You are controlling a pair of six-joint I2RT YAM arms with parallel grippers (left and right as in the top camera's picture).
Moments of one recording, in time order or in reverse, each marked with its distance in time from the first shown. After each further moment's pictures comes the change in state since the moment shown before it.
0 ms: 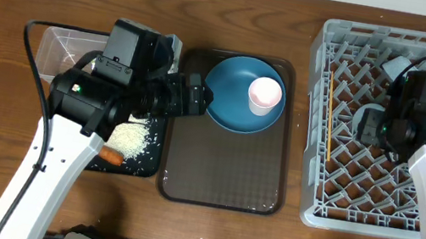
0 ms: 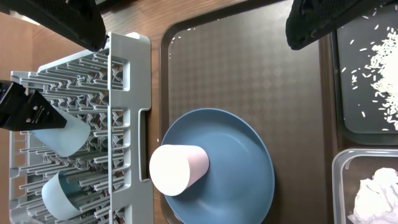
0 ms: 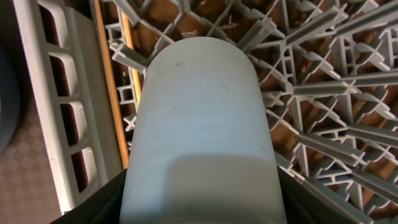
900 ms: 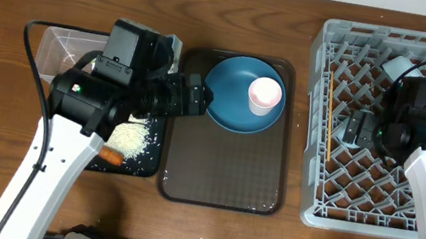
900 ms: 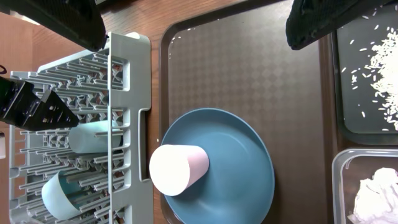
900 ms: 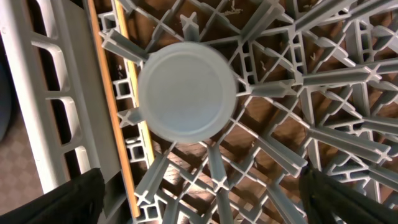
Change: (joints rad) left arm 0.000 0.000 0.000 0.000 0.000 0.000; right arm 0.000 0.000 -0.049 0.034 -0.009 0.024
